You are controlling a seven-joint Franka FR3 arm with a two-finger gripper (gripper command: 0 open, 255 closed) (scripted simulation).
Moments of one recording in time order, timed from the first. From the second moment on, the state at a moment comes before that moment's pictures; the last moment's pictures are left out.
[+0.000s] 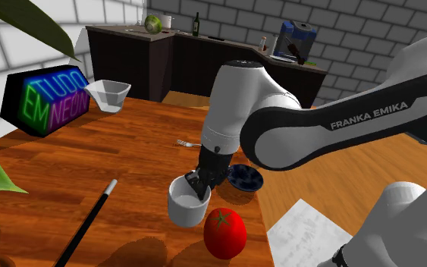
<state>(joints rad) 0.16 -0.24 0.49 -2.38 0.14 2.22 0.70</state>
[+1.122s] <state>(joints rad) 0.09 -0.42 0.28 -2.46 0.15 2.12 0.41</state>
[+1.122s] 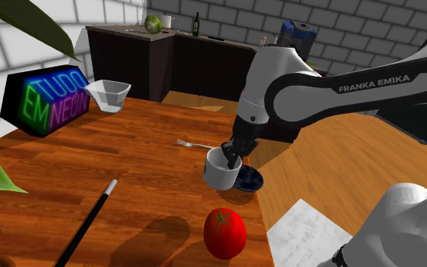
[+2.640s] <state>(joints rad) -0.05 -0.39 0.02 -2.58 0.06 2.24 0.06</state>
